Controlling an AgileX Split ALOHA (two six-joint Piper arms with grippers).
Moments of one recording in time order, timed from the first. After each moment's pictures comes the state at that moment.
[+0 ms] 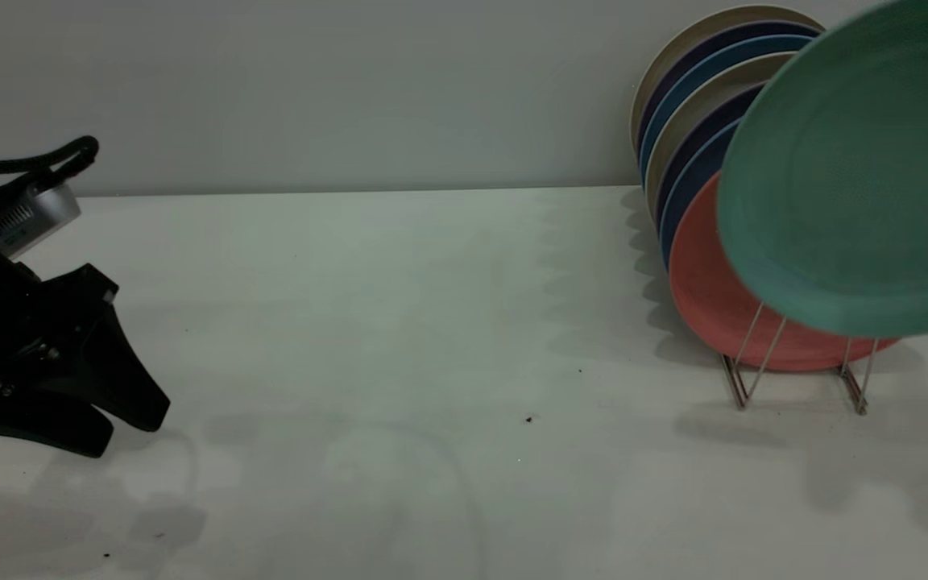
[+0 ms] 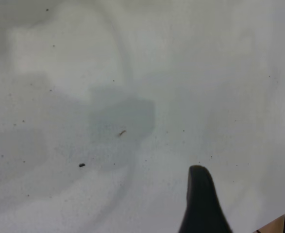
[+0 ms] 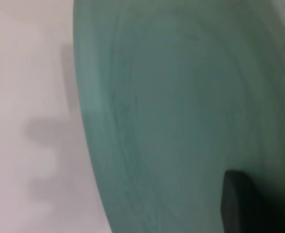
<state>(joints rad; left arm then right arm) 0.07 1.88 -0.77 -0.92 0.56 0.82 -0.02 1.53 -1.10 0.39 0.68 -1.58</state>
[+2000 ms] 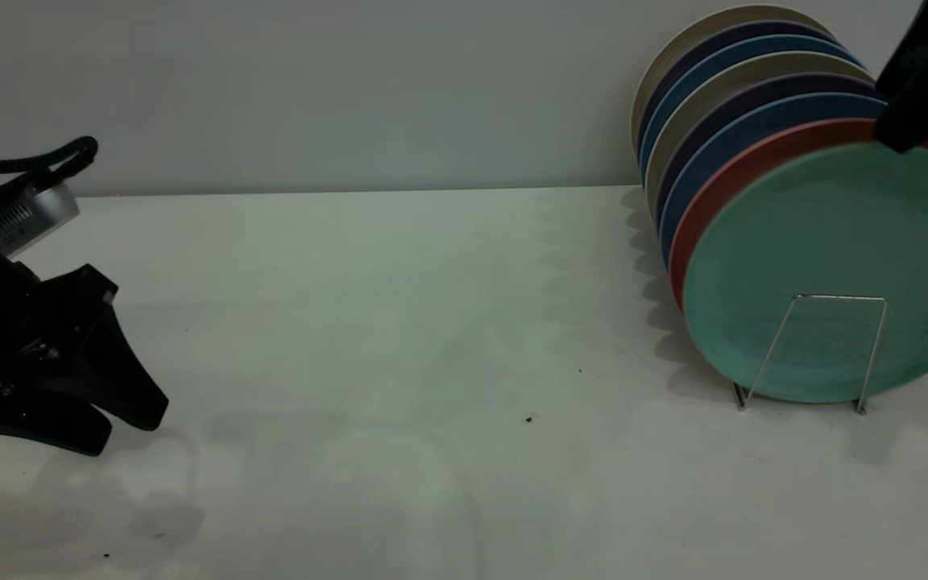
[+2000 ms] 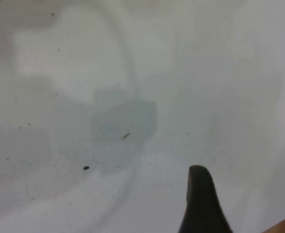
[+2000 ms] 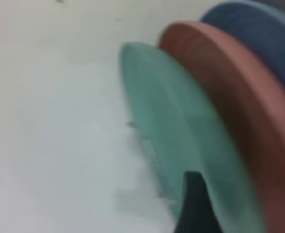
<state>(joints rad) 0.07 1.88 -0.77 -0.92 0.55 0.82 -0.03 1.81 -1.33 0.50 0.89 -1.42</state>
